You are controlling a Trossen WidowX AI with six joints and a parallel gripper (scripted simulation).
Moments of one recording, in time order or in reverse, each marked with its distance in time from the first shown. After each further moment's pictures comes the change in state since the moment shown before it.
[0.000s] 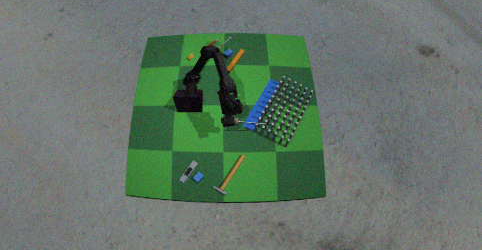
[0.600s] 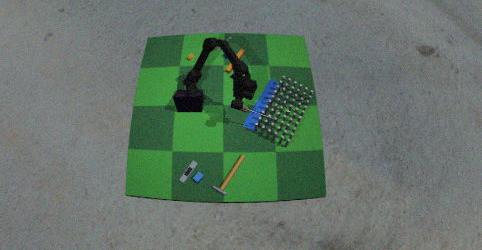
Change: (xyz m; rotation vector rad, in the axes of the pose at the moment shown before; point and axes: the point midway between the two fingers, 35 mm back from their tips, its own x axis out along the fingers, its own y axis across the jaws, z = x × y) arm -0.006 0.091 0.067 0.220 0.076 -0.118
